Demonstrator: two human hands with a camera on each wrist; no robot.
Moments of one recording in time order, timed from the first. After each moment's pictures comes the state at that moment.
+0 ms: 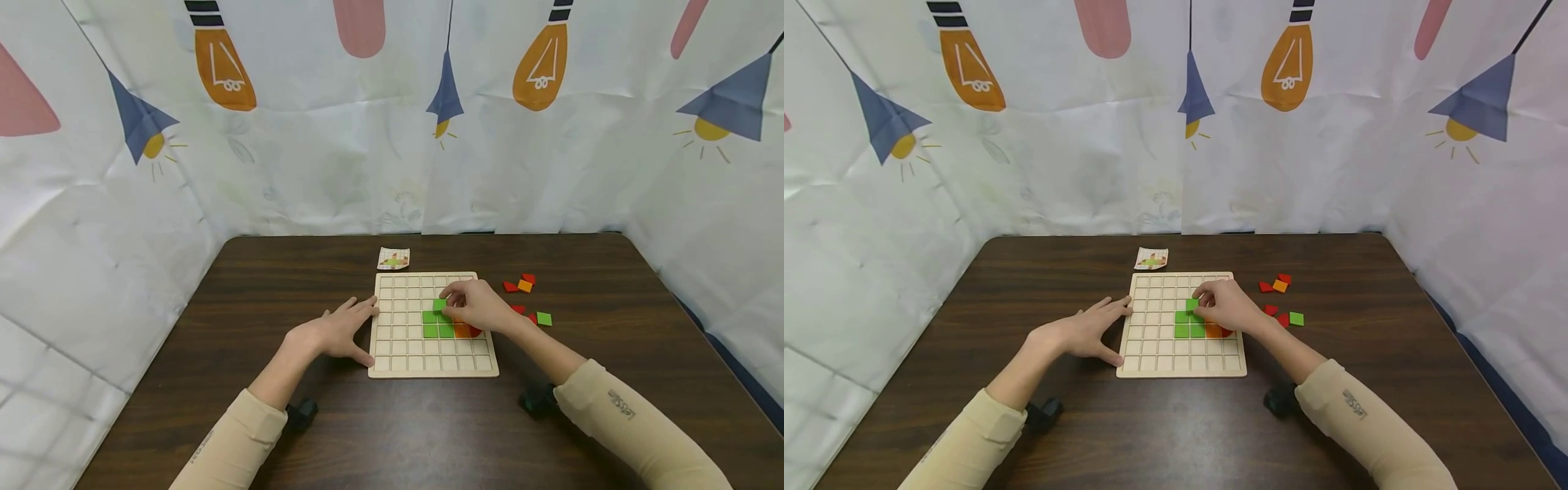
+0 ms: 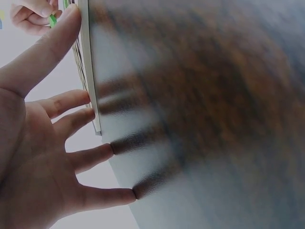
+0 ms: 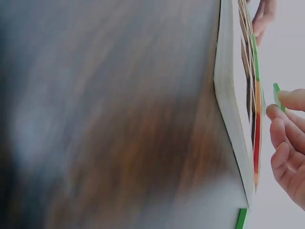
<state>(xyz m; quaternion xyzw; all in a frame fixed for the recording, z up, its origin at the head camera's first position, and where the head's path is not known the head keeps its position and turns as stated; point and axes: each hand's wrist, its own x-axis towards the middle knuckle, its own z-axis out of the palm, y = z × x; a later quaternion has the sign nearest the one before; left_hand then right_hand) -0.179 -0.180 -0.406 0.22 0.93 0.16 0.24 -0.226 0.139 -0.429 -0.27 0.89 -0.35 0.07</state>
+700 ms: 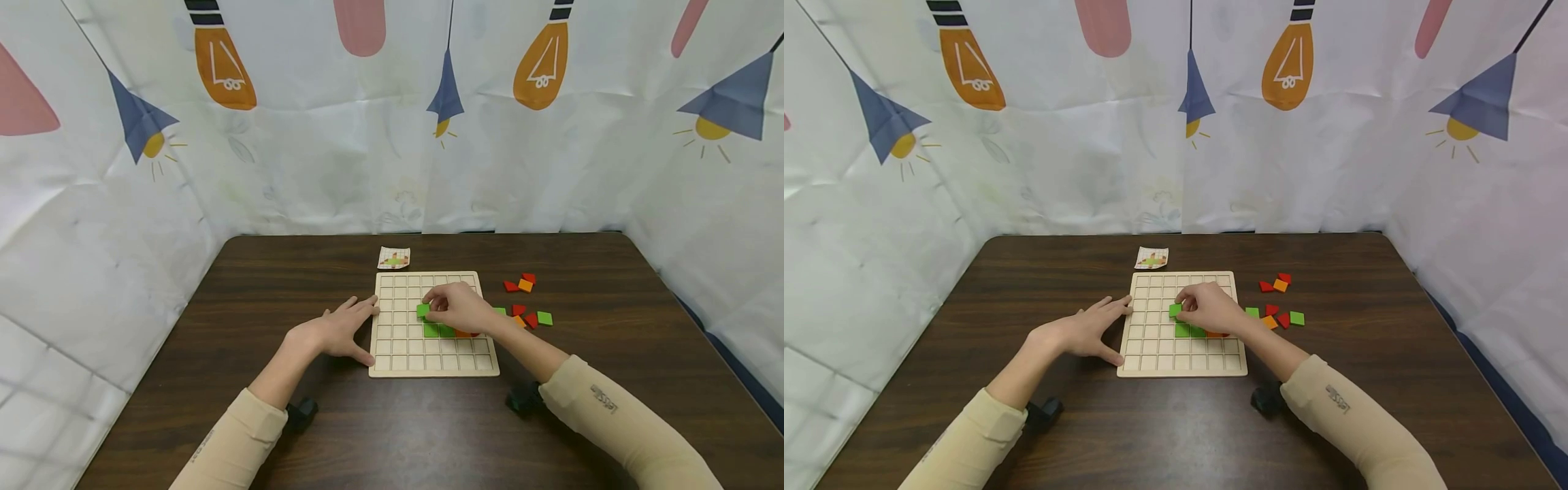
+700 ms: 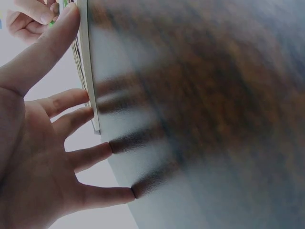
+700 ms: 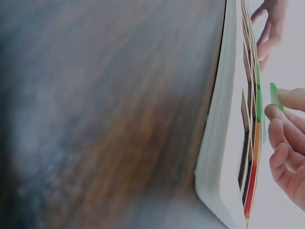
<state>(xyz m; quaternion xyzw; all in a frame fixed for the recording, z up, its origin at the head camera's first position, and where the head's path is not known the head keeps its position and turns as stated) -0.179 -0.181 -0.405 0.23 0.93 0.16 0.24 -0.223 0.109 -0.428 -0.31 0.88 -0.34 0.09</state>
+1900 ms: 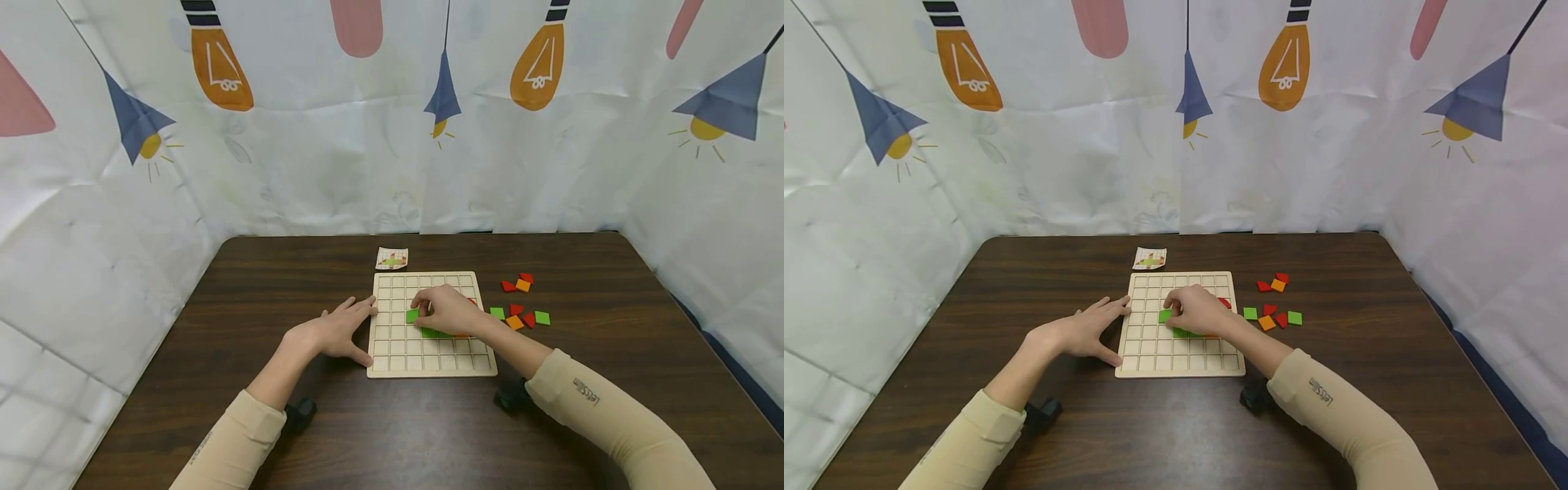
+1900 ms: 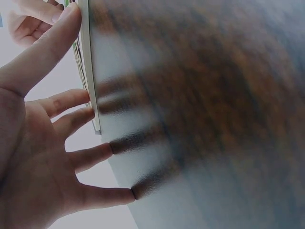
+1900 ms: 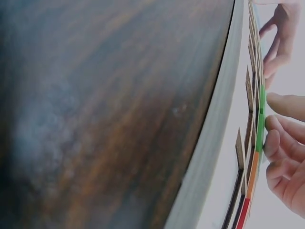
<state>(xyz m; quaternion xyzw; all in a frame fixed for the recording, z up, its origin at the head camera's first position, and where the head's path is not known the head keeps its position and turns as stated) -0.180 -0.180 -0.406 0.22 0.93 0.17 0.24 -0.221 0.089 -0.426 -0.33 0.89 -0.29 0.10</state>
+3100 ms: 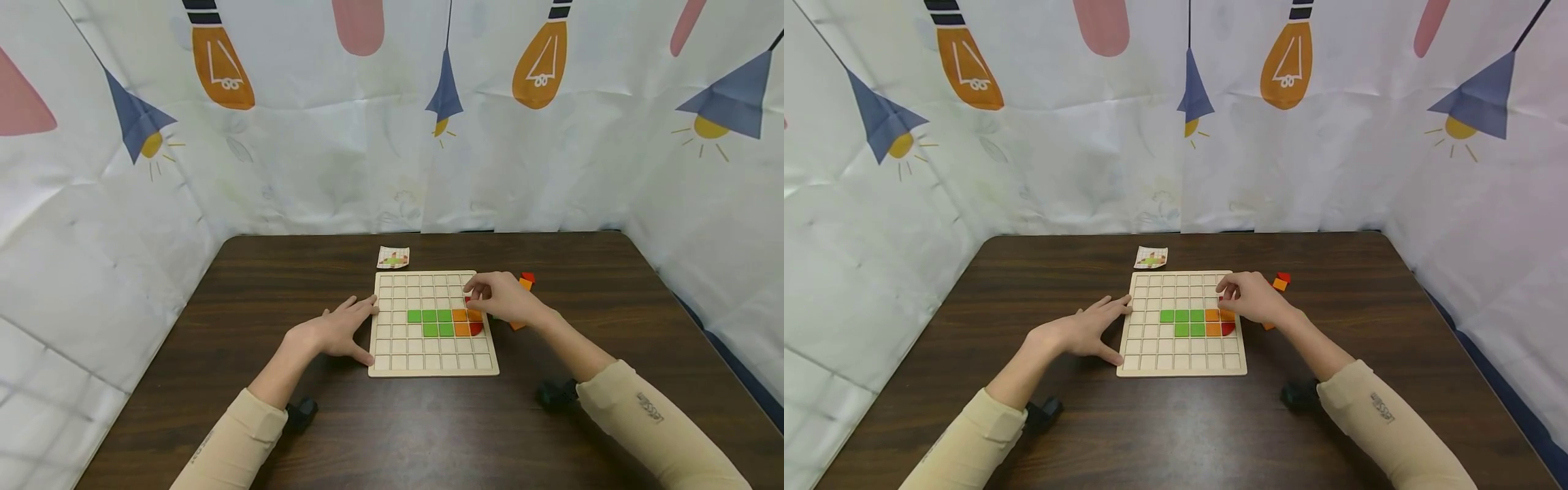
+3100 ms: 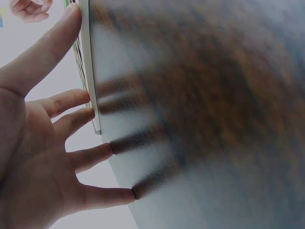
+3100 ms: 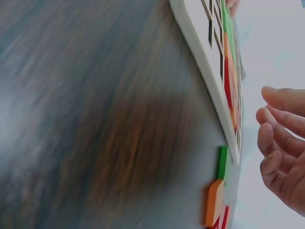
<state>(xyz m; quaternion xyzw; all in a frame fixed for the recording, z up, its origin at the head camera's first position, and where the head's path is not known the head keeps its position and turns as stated) -0.181 -0.181 -0.407 0.22 0.93 0.17 0.24 -0.227 0.182 -0.416 -0.26 0.90 -0.34 0.08</state>
